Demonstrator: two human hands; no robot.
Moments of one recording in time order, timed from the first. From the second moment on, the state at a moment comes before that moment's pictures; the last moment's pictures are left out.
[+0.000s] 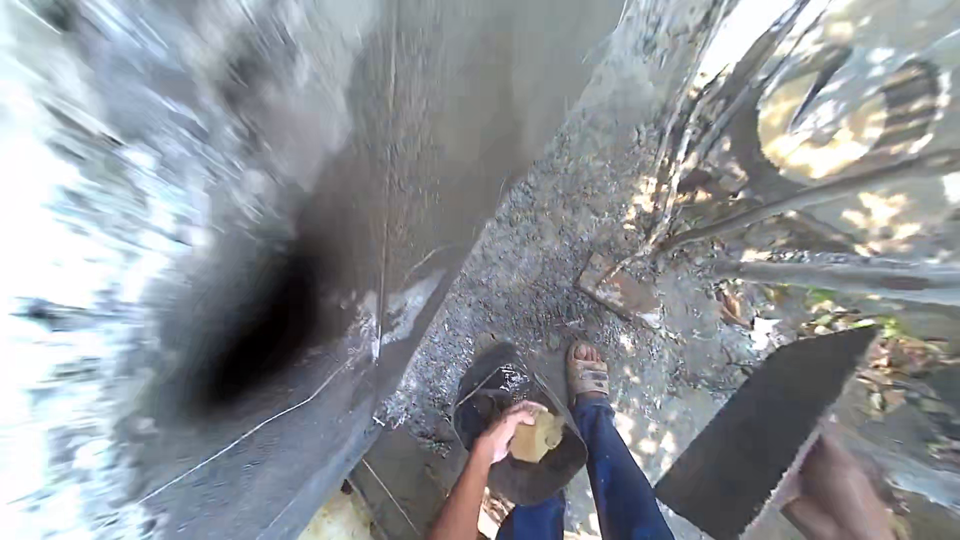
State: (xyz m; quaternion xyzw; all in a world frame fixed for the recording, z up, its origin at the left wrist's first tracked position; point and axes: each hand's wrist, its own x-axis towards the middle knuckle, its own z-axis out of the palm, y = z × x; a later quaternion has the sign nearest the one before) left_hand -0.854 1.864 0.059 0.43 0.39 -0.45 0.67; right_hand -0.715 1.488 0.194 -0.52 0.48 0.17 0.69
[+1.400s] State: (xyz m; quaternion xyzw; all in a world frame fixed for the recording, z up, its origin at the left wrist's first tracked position) left_hand -0.433 2.079 0.497 0.98 0.16 0.14 0.07; right_hand -0.372 1.876 0.192 -0.53 0.32 0.27 0.74
